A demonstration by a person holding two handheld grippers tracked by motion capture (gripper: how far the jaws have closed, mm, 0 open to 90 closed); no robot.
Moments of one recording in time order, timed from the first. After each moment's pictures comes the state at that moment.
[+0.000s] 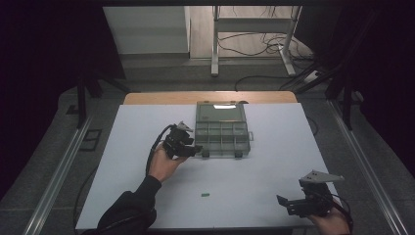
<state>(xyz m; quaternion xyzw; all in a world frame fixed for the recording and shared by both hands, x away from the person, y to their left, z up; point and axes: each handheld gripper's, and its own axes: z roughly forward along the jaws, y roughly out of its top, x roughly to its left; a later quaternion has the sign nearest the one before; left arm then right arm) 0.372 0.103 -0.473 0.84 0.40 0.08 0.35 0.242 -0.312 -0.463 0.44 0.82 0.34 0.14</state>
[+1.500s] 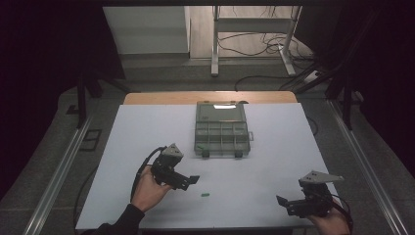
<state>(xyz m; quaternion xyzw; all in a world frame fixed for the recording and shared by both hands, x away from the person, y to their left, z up) 0.292 0.119 -0.472 0.86 0.35 0.04 0.38 0.241 -0.311 -0.462 0.43 0.83 0.33 0.14</state>
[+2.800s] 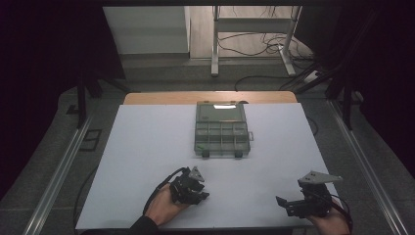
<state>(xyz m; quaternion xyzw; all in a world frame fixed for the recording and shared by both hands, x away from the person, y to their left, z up) 0.270 0.064 -0.520 0.91 0.29 0.01 0.29 0.240 -0.309 -0.462 0.42 0.83 0.33 0.14</state>
